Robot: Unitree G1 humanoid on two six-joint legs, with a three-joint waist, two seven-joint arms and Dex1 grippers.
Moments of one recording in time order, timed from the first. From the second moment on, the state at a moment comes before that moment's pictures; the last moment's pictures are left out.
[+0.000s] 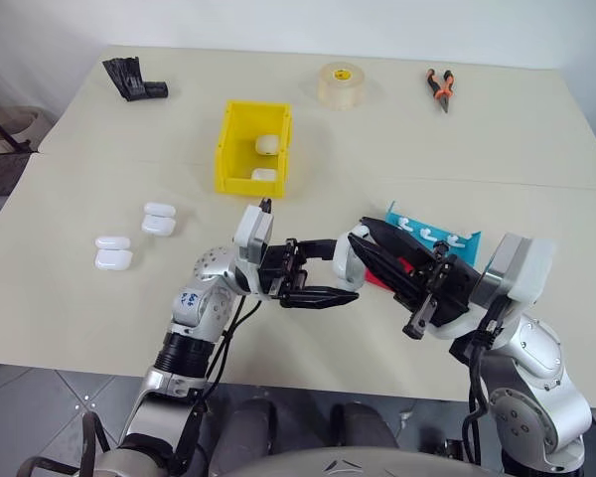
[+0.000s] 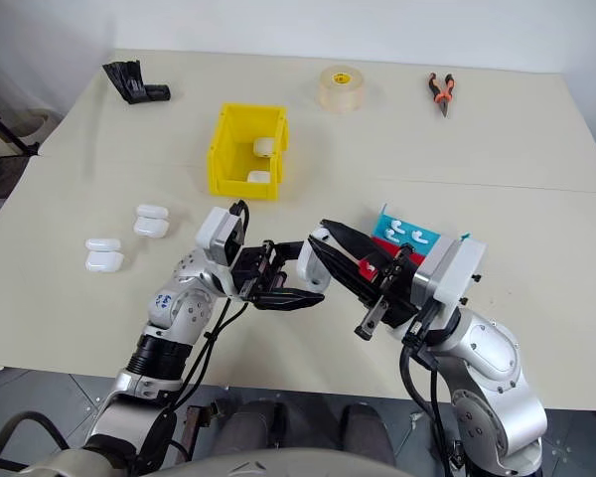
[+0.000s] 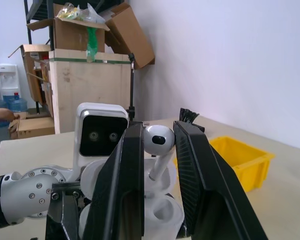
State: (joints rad) left arm -0.51 0.17 -0.12 0.09 -0.64 0.24 -1.34; right arm -0.01 -0.32 -0.04 -0.80 0.56 0.27 0.63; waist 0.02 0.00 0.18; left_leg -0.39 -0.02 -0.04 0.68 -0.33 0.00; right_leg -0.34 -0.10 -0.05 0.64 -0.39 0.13
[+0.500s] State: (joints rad) left arm -0.51 0.16 -0.12 0.09 -0.64 0.24 -1.33; right arm 0.03 -0.35 -0.05 -0.72 0.56 0.17 0.65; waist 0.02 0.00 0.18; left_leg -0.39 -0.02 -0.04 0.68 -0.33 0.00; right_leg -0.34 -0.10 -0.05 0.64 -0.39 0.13
